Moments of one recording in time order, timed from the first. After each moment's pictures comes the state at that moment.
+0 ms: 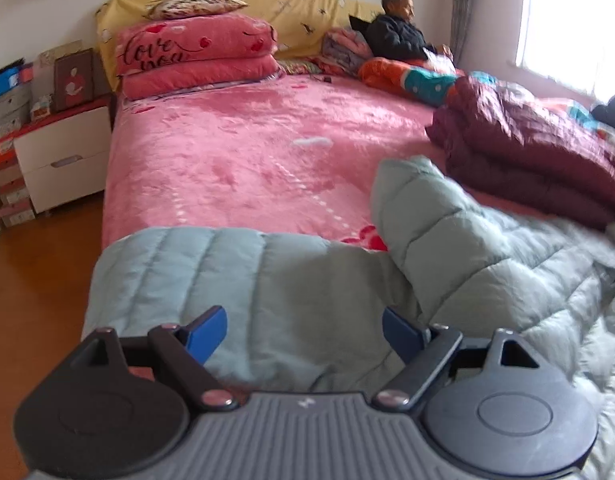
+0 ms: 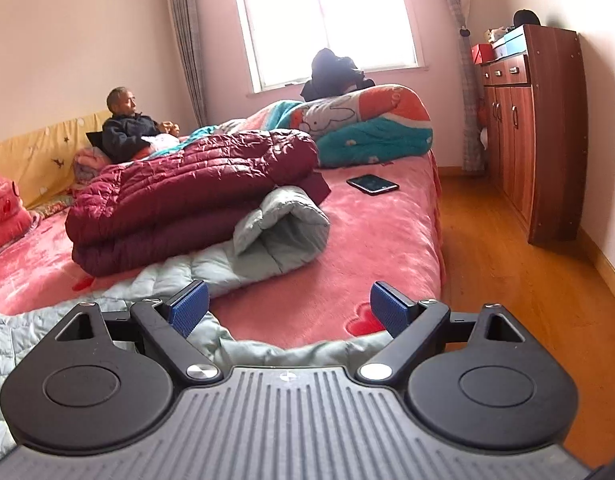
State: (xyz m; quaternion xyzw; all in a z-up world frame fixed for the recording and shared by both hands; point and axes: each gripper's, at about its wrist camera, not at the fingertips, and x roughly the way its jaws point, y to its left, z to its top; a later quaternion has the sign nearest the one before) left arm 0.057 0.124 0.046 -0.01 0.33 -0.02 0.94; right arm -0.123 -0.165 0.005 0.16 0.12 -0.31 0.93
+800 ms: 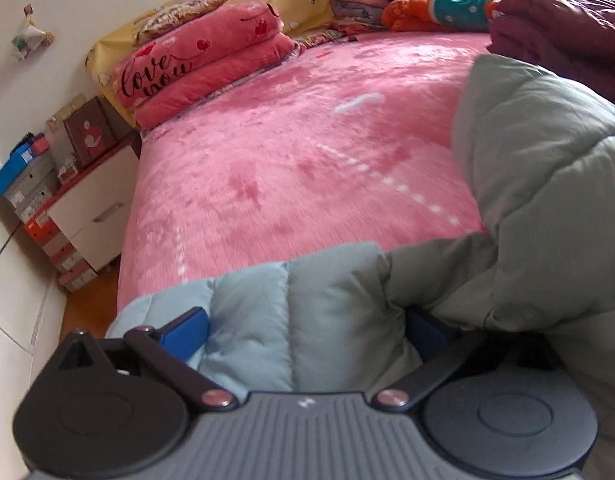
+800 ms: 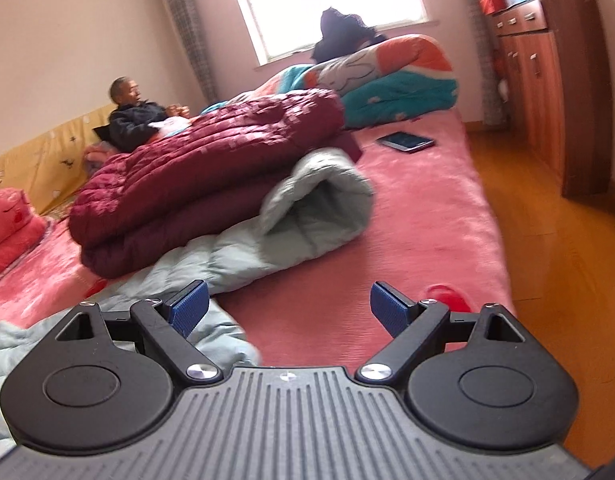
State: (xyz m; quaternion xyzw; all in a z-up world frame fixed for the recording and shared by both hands) left arm 0.174 0.118 -0.007 0.15 0.34 0.08 0.92; right arm -0.064 -0.189 -0.009 0.23 0.15 -0.26 0.93
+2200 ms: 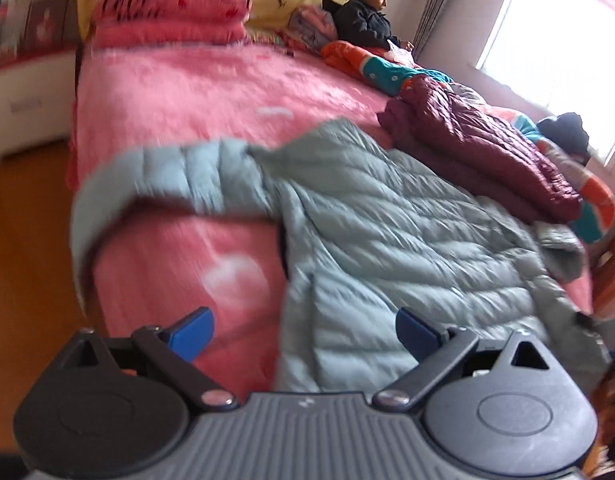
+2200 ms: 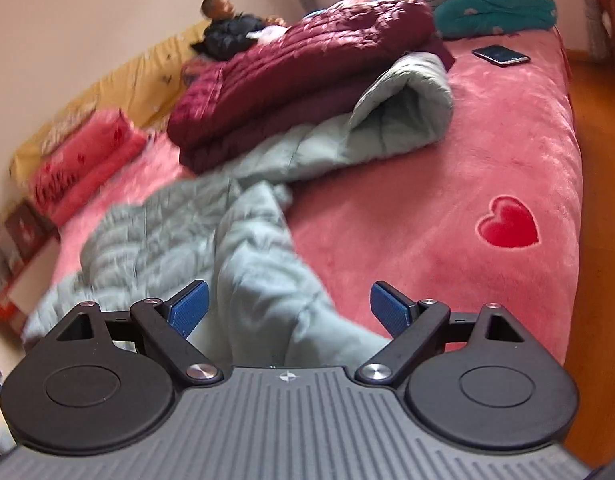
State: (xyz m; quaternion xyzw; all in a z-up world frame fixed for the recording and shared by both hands) left arm -0.030 0.167 0.065 -0.12 0.37 -0.12 0.91; right arm -0.092 -0.191 -0.011 0.25 0.27 -0.06 0.93
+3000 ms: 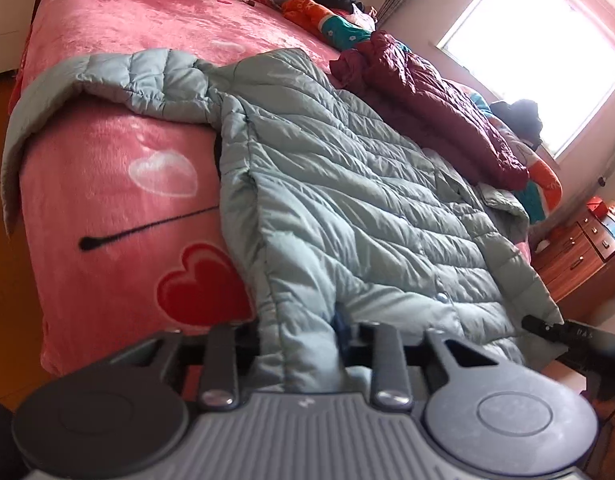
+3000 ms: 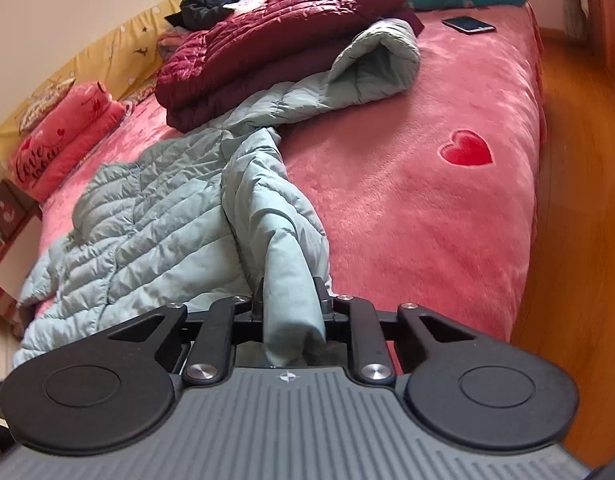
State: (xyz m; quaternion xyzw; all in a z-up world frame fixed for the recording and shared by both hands) left arm -0.047 0.156 0.022 -0.17 0.41 -0.21 0.87; right arm -0.133 -0.162 -0.014 0.27 0.31 -0.09 0.91
